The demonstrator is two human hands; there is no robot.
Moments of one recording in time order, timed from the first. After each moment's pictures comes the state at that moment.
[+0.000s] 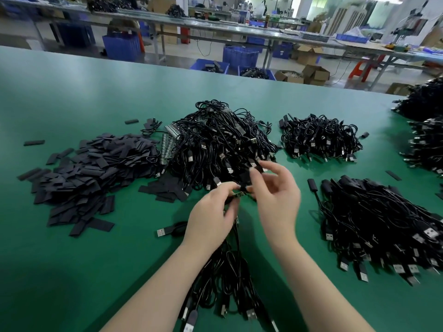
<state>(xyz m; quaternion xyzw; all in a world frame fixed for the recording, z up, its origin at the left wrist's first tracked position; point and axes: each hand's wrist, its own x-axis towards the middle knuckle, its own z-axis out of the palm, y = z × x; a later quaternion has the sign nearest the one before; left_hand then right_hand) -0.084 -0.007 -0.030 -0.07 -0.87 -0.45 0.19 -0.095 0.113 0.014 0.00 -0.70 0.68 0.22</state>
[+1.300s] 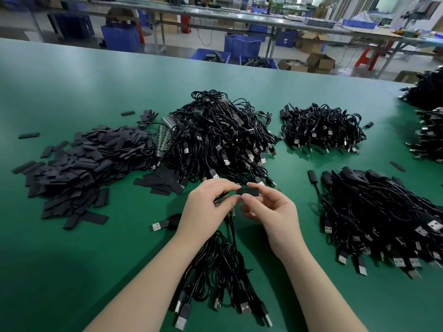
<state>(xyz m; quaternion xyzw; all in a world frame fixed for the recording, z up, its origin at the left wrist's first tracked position) -0.091 -0.013 -0.038 -0.11 -0.83 -0.50 0.21 -0.085 0.145 -0.029 0.00 -0.64 0.77 -0.01</state>
